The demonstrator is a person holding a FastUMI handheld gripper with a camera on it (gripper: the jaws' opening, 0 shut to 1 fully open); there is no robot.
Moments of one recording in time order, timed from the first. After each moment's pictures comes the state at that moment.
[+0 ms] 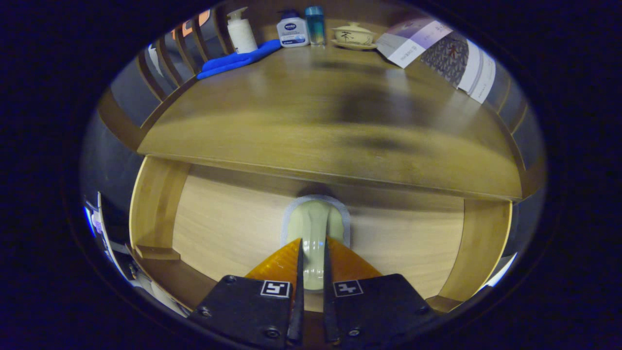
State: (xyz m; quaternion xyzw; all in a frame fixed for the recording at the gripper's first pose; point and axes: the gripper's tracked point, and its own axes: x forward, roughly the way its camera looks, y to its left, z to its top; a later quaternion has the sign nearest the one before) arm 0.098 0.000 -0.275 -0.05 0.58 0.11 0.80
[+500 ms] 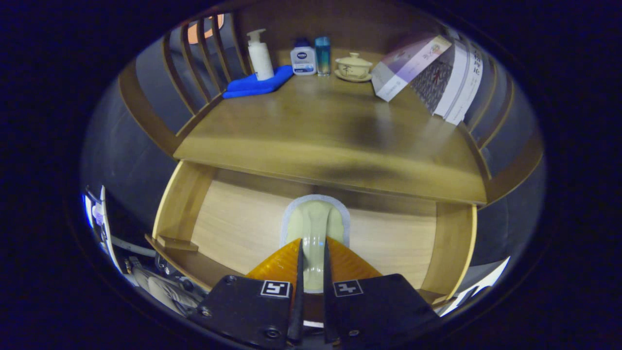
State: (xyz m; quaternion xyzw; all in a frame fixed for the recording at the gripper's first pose) arm 0.084 -0.005 -0.194 -0.06 0.54 0.12 0.83
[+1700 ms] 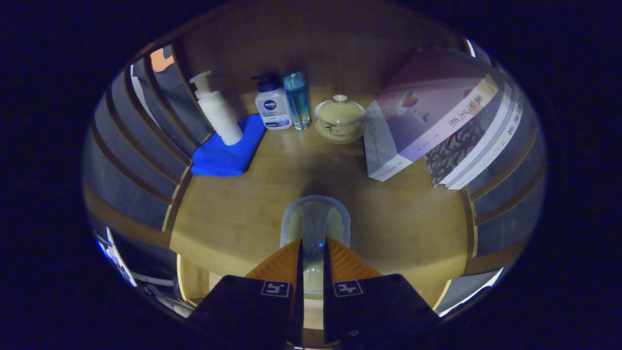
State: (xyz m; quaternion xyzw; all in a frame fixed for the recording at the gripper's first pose) arm 0.253 0.017 -0.161 -0.01 0.53 0.08 0.84
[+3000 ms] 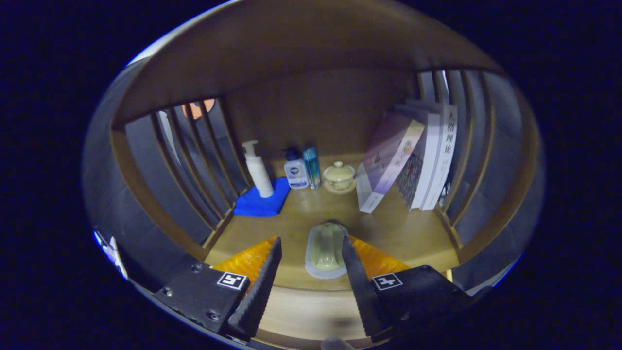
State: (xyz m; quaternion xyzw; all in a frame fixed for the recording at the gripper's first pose) arm 0.172 0.019 -0.049 0.05 0.28 0.11 0.95
